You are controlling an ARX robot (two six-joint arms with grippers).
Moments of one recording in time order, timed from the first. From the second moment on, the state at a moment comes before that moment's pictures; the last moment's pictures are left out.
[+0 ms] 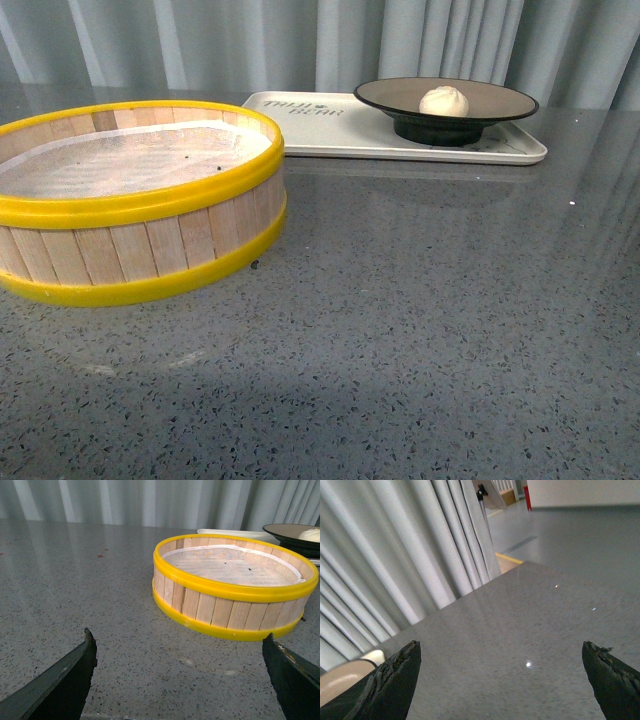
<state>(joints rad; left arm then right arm) 0.00 0.00 0.03 0.00 0.00 0.00 -0.18 1.26 0.87 0.34 0.34 0.36</state>
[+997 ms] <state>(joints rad) 0.00 0.00 0.03 0.00 0.00 0.00 0.00 0.37 0.07 0.29 0.00 0.00</state>
